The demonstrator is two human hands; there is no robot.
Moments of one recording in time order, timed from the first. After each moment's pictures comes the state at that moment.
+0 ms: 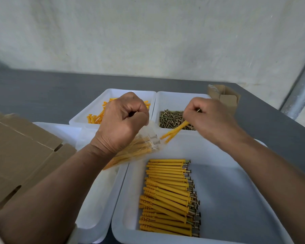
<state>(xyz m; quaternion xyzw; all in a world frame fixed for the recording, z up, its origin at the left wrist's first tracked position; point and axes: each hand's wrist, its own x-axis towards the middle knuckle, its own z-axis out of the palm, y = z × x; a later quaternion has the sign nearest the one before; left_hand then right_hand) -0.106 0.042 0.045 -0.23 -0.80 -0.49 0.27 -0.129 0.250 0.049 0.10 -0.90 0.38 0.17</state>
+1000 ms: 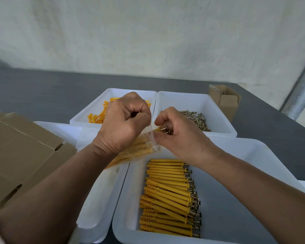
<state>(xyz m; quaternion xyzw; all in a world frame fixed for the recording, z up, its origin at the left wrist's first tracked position) -0.103 0.044 0.046 -0.23 -0.80 -0.48 0.28 -0.105 0.205 0.027 0.24 -0.86 0.45 0.06</state>
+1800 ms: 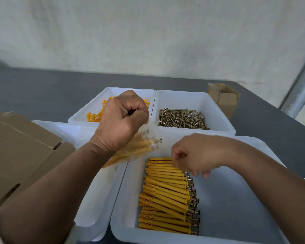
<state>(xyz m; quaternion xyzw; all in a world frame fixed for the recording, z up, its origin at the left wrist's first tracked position) -0.105 0.043 0.045 -0.23 -0.80 -0.49 0.27 -0.098 0.235 0.047 0.18 -0.95 0.11 -0.24</state>
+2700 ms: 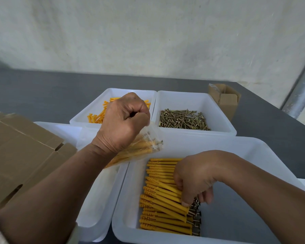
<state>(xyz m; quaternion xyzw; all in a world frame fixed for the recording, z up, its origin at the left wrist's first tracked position) -0.106 0.043 0.043 -0.23 -0.80 -0.49 0.27 -0.095 0.222 0.019 0.15 -0.90 0.00 -0.41</state>
